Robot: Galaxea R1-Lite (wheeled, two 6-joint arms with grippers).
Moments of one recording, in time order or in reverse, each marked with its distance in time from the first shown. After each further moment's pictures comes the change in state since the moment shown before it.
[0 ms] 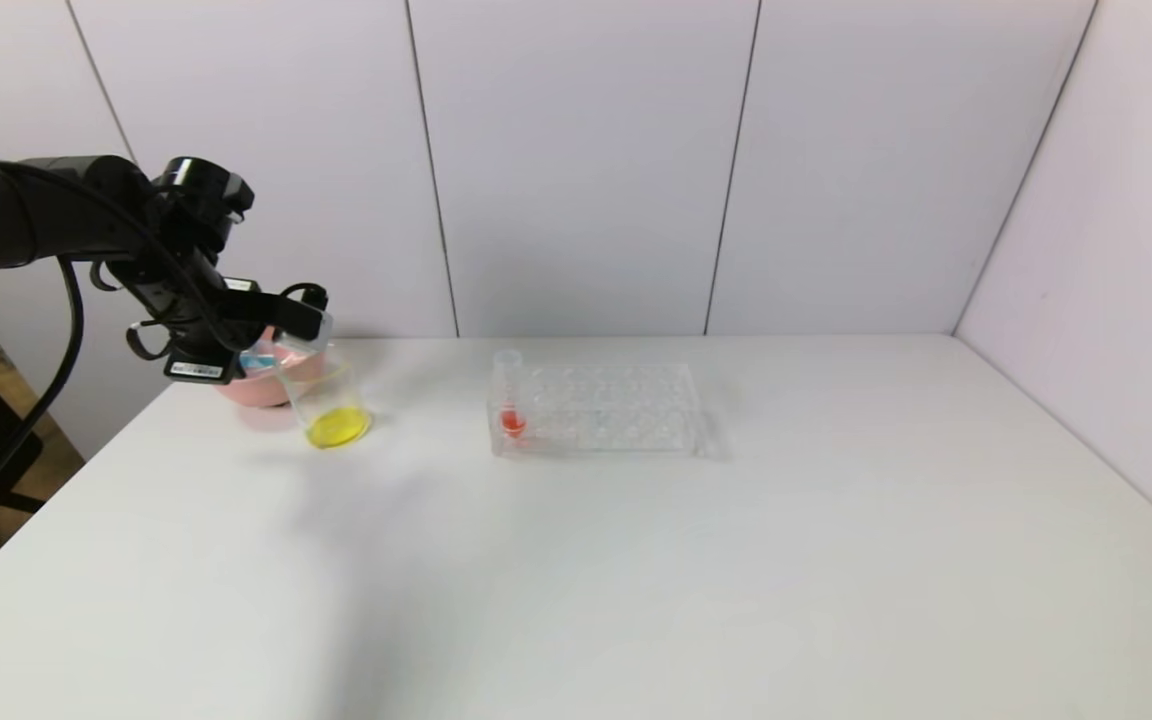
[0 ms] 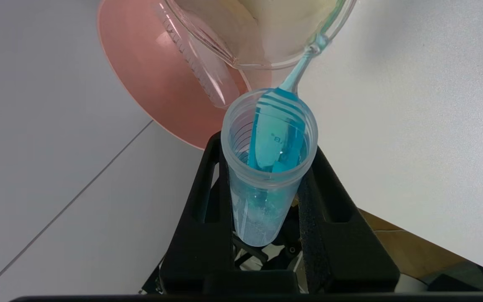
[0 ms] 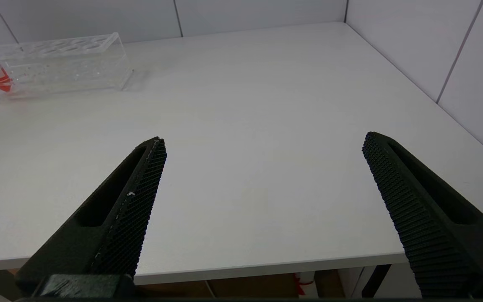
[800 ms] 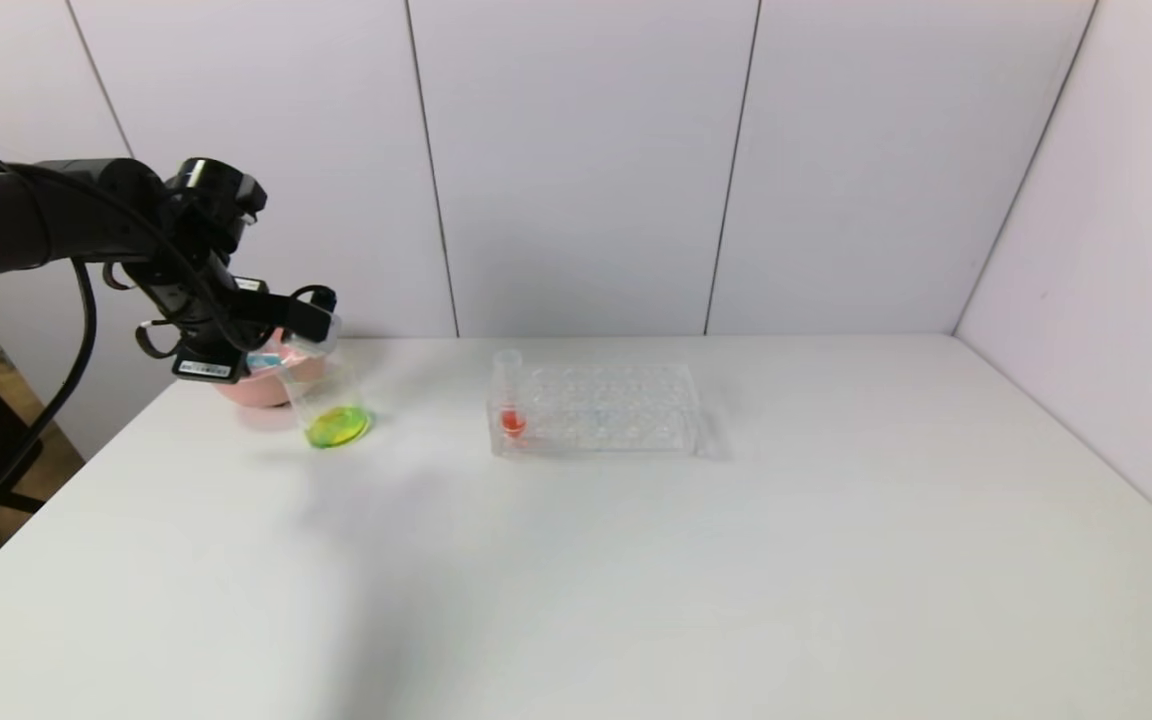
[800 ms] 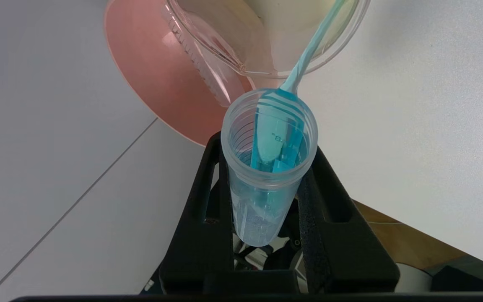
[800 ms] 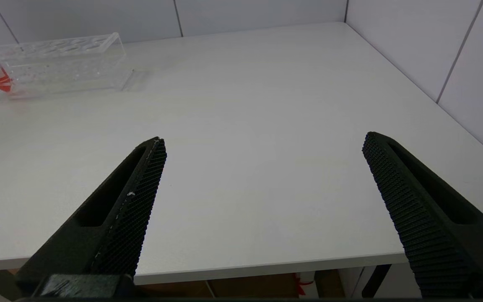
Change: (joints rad) left arm -0.022 0.006 0.000 -0.014 0.041 -0.001; right arm 0.000 0.000 0.000 0.000 0.000 0.001
